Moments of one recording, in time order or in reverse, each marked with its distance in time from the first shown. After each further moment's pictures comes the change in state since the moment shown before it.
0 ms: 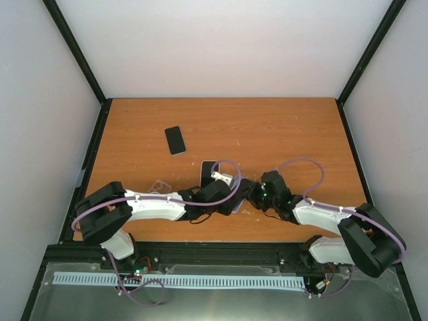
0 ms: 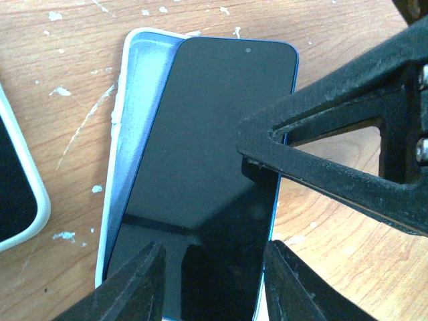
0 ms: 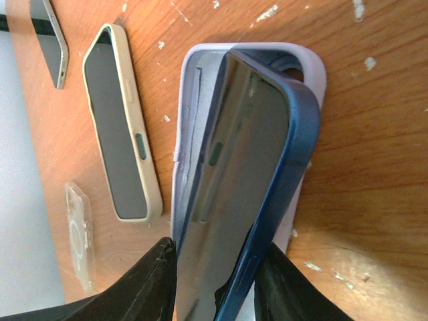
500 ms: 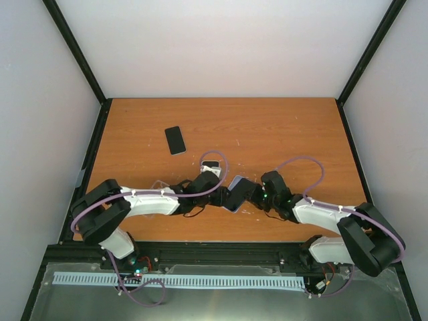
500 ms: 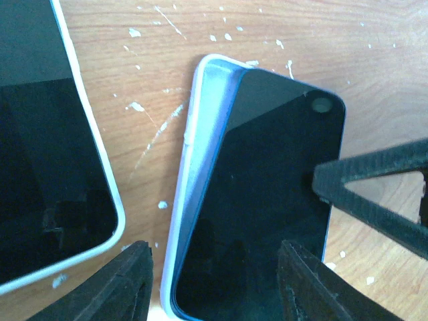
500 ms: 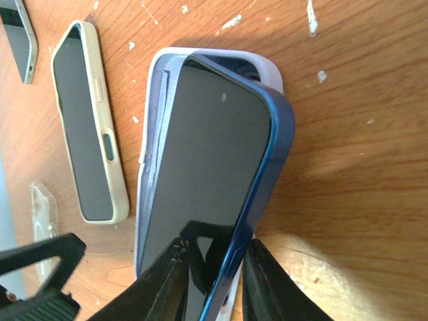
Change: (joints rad) left arm 0.132 -0.037 -0.069 0.060 0.085 -0.047; right arm -0.013 0.002 0.001 -0.071 0.036 -0.087
